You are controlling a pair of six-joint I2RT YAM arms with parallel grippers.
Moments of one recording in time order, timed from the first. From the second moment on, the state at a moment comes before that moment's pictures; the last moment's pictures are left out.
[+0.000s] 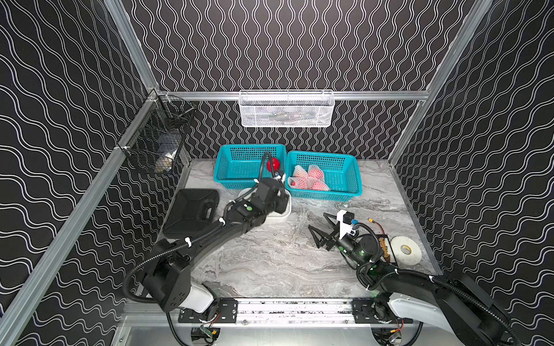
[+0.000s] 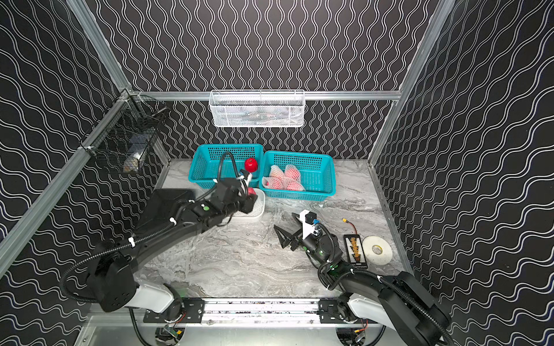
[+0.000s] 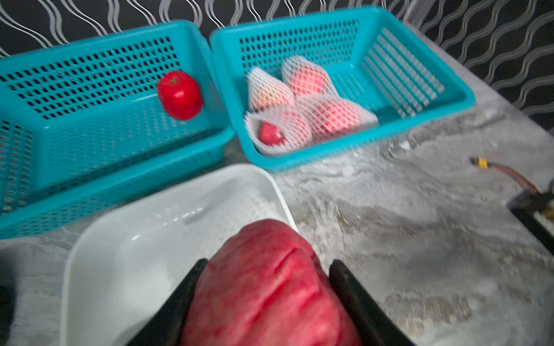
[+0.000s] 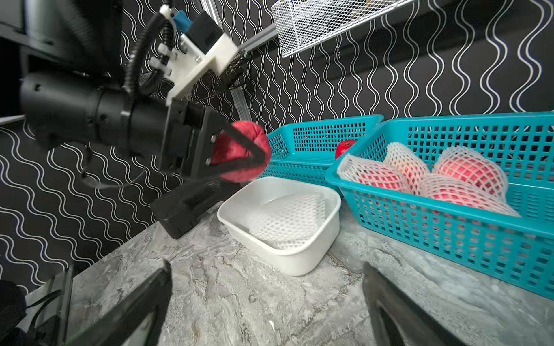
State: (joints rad) left arm -0.54 1.51 1.18 -0.26 -0.15 -0.18; right arm 0.65 1.12 0.15 1.04 -0.11 0.31
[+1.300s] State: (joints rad) left arm -0.25 2.36 1.94 -0.26 0.08 -0.20; right arm 0.65 1.04 0.12 0.99 0.04 0.33
